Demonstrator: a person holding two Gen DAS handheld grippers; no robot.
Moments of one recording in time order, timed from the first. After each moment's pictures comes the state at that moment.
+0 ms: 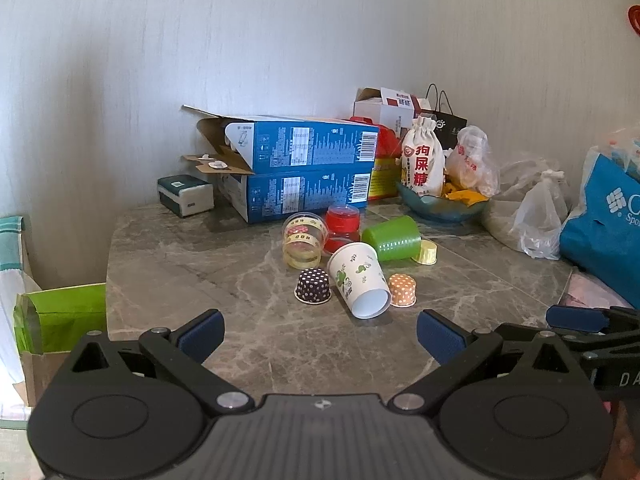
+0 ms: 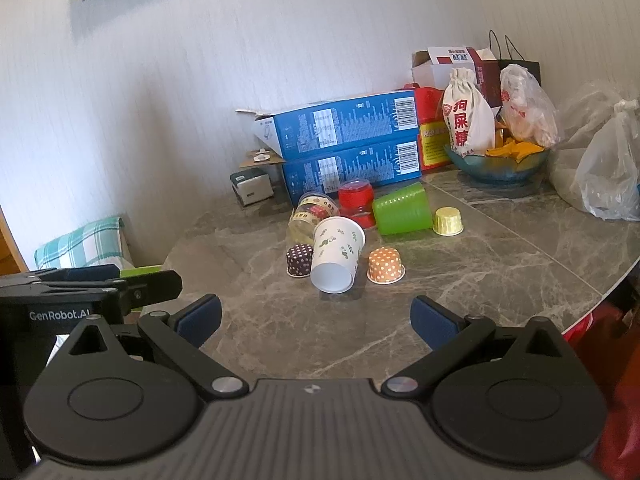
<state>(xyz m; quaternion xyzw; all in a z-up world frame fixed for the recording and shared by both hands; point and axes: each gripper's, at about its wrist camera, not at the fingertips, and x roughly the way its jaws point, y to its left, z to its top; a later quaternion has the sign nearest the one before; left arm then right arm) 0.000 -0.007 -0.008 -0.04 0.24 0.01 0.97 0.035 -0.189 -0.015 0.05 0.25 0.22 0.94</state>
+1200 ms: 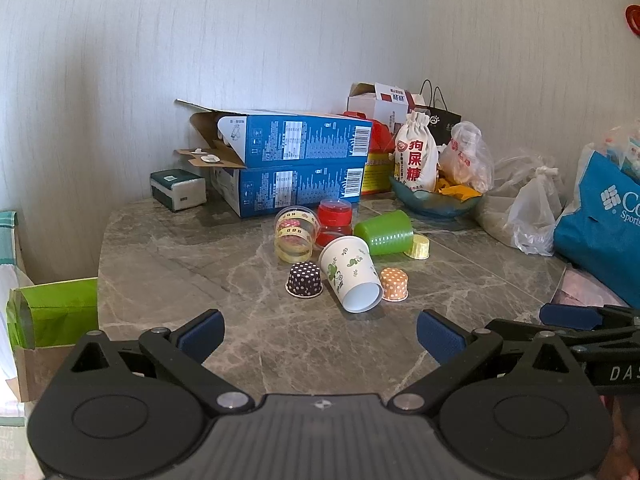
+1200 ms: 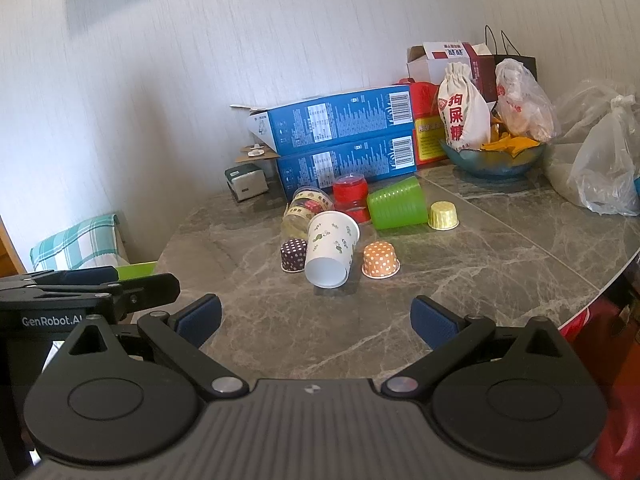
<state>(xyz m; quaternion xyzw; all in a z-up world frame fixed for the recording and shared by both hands) 0.000 -0.016 -0.012 -0.04 0.24 0.00 0.97 0.037 -0.190 -0.016 0.05 0.26 0.21 0.94</state>
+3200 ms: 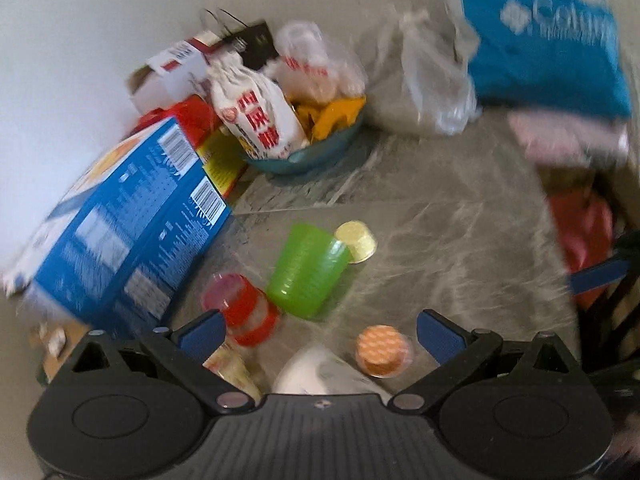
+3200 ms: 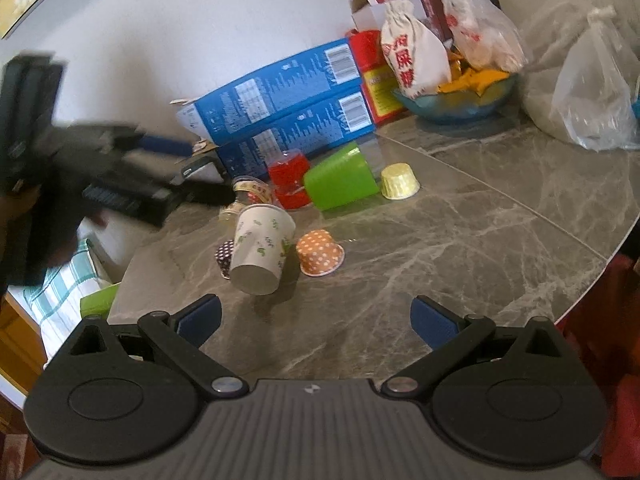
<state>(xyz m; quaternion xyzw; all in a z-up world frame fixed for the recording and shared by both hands) 0.250 -0.097 0.020 0.29 0.34 -0.23 0.86 0.124 -0.248 -0.048 0.13 0.33 0.19 0.91</state>
